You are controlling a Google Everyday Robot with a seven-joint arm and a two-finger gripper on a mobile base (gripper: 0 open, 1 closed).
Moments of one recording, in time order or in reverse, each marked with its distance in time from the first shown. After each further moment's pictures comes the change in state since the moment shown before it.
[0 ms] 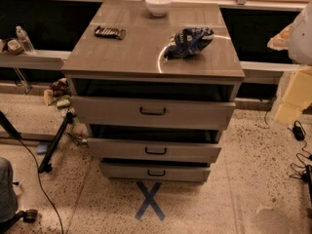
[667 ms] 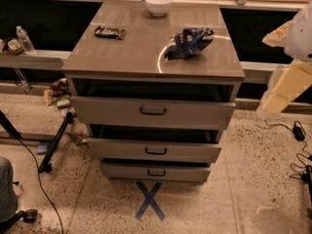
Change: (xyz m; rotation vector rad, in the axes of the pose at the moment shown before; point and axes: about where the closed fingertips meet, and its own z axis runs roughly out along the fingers) arm -0.009 -0.024 0.014 0.017 -0.144 0.047
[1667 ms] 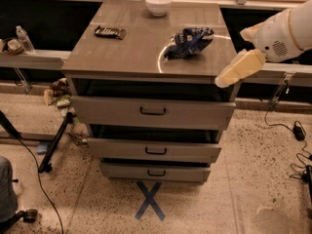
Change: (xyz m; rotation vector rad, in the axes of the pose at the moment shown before) arm -0.041 -0.086 0.069 0.057 -0.391 0.195
